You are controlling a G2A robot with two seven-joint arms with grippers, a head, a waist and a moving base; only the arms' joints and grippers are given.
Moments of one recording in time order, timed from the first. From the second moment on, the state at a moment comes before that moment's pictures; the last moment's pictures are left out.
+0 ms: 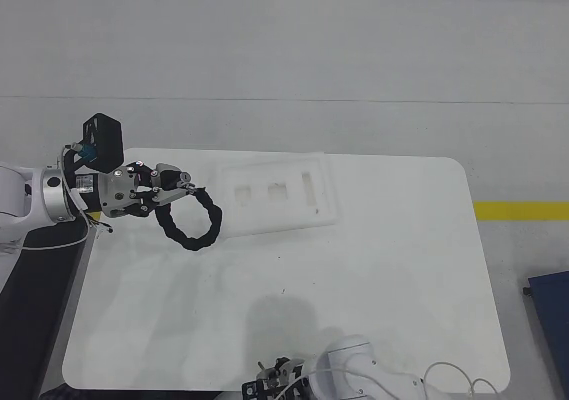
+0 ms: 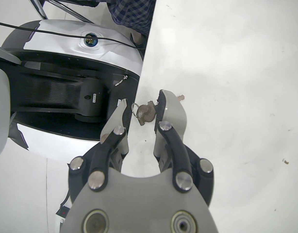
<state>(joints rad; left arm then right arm) 0.87 -0.54 -1.27 -1.68 0.33 -1.01 -0.54 -1.20 -1.14 0.56 -1.87 -1.31 -0.76 0.84</state>
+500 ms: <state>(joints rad) 0.87 -0.54 -1.27 -1.68 0.33 -1.01 -0.54 -1.19 -1.14 0.55 -1.87 -1.30 -0.77 0.84</state>
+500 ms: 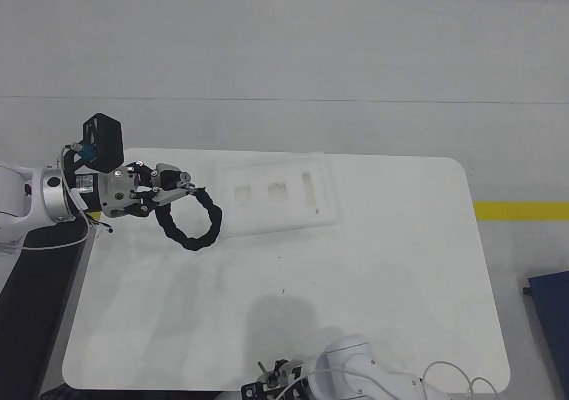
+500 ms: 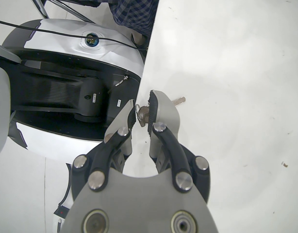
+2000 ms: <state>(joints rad) 0.87 -0.54 -1.27 -1.68 0.33 -1.01 -0.54 -1.18 -1.07 0.95 -2.02 -0.88 -0.66 0.72</state>
